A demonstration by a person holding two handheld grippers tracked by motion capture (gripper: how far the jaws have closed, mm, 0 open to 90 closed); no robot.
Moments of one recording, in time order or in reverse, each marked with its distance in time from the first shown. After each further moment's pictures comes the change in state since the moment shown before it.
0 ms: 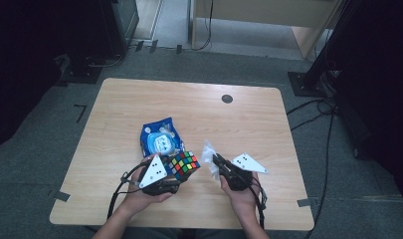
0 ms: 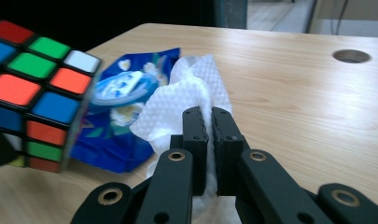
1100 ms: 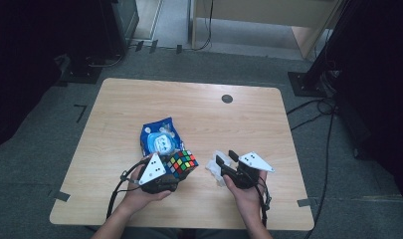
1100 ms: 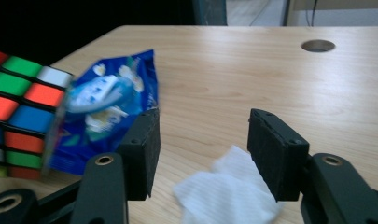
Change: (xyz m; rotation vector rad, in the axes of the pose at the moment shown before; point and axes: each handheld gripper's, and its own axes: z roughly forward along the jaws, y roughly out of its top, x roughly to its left) left arm 0.005 -0.005 0.003 0.014 0.004 -0.032; right arm -0.011 0.002 -0.006 0.001 -0.070 0.065
